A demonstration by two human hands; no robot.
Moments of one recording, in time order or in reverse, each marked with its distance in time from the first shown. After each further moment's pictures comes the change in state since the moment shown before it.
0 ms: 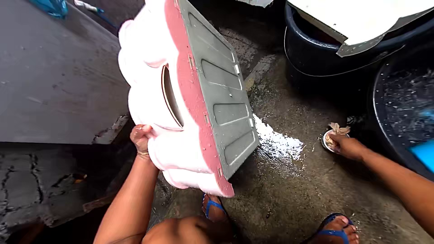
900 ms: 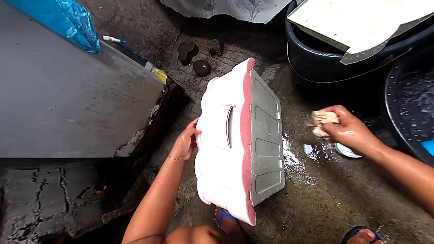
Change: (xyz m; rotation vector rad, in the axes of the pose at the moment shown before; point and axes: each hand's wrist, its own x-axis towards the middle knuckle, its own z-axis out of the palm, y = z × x) left_hand 0.029 -0.002 0.065 0.201 -0.040 -0.879; right_hand -0.068 -0.151 -0.093 0.794 0.408 -0.166
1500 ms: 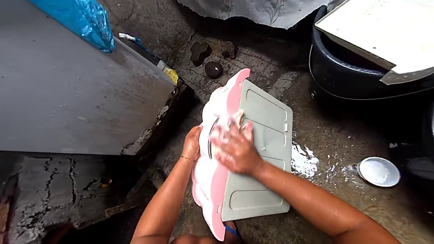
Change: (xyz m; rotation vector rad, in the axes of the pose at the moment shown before) left_hand 0.057 -0.036 -0.018 0.024 0.348 0.077; right_hand 0.026 -0.130 0.240 -0.008 0.237 -1.102
